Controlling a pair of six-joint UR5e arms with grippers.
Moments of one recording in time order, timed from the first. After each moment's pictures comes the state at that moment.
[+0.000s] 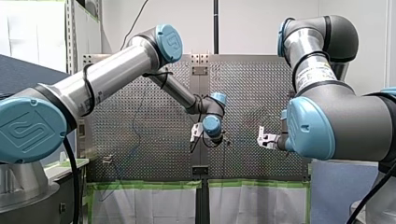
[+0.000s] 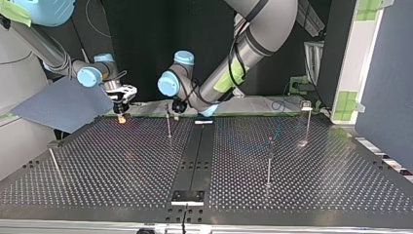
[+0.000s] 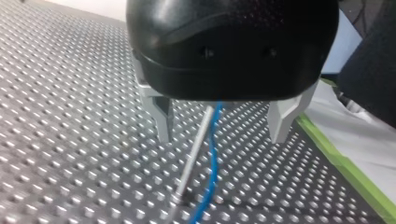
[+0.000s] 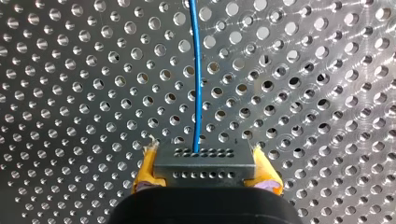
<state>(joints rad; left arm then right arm) -0.70 -2.52 -1.12 -3.01 -2.00 -1.58 1.68 -0.71 1.59 -0.75 1.16 1.70</state>
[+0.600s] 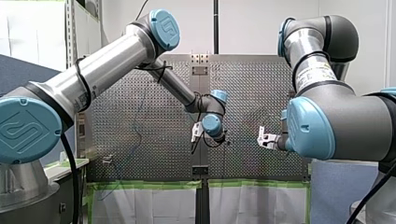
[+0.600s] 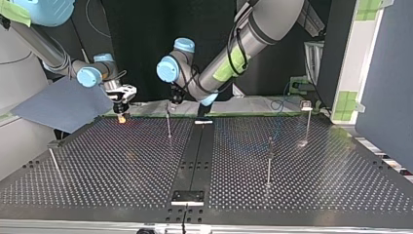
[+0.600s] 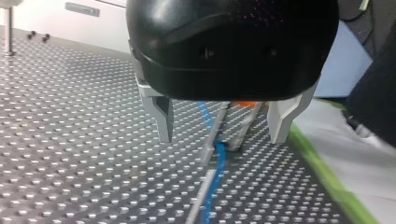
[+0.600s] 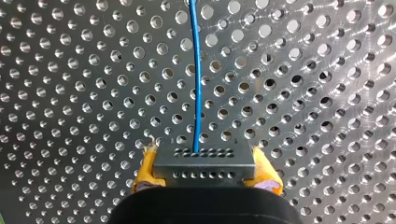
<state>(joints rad) -0.74 -2.44 -1.27 -2.92 -1.99 -1.60 1.68 -0.71 1.59 -0.74 1.16 1.70</state>
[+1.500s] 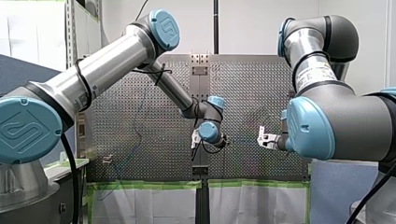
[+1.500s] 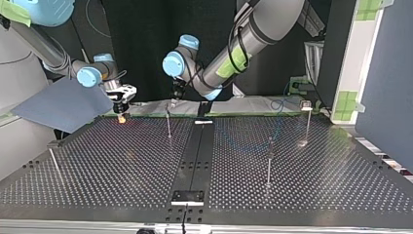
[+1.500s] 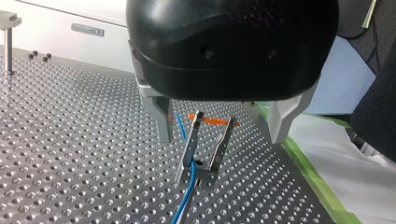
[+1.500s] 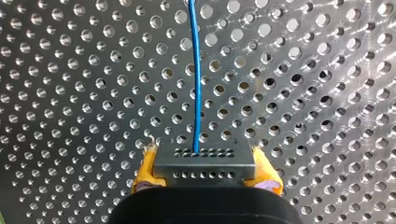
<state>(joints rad) -0.74 -2.44 -1.34 -2.80 -1.93 -1.61 1.68 -0.71 1.59 -0.74 1.16 1.71</state>
